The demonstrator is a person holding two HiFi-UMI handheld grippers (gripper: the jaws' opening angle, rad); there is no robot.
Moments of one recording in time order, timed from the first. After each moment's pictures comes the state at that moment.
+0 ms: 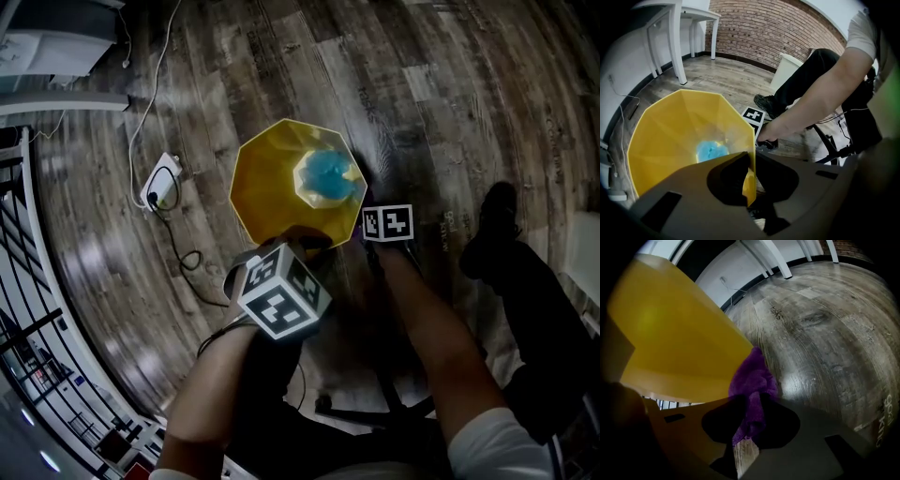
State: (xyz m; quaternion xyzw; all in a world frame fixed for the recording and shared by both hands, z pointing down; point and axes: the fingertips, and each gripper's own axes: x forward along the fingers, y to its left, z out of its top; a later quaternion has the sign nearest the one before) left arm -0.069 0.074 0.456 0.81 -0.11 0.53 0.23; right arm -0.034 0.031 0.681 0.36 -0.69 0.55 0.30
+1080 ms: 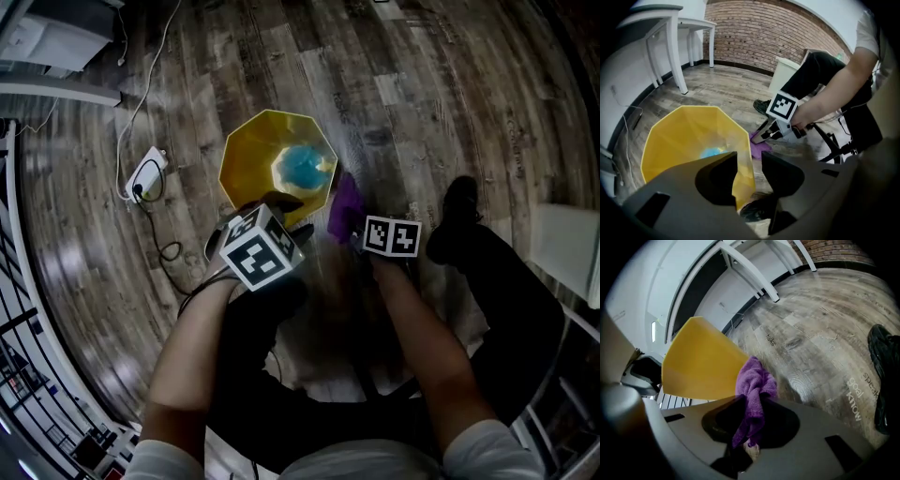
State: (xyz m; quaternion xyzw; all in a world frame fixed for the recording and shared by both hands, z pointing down) left arm -0.067 0.064 0.439 0.82 -0.12 0.52 0.20; right arm 0.014 0.055 0.575 0.40 -0.69 0.57 0.19
